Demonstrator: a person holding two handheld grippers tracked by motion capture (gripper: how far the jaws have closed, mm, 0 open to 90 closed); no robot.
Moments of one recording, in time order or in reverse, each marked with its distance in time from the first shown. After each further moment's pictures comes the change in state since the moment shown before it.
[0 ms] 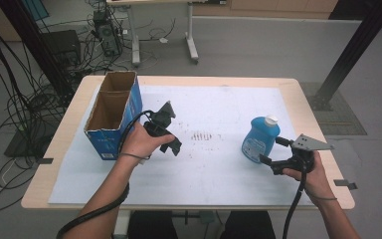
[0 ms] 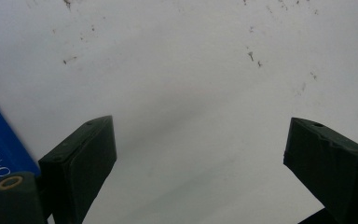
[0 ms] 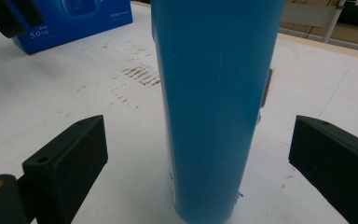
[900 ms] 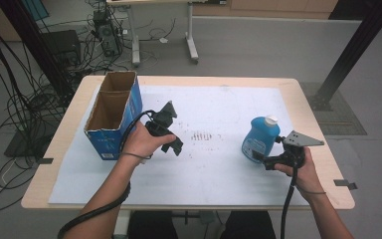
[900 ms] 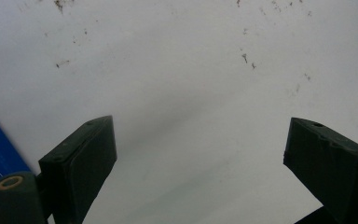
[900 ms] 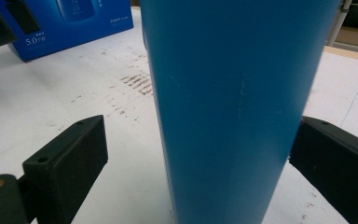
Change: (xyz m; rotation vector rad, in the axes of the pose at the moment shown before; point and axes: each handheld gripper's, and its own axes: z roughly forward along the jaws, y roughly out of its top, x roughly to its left) left arm -0.002 0.002 0.001 0.000 -0.011 0.008; right arm 0.000 0.001 0.024 -0.019 0.012 0.008
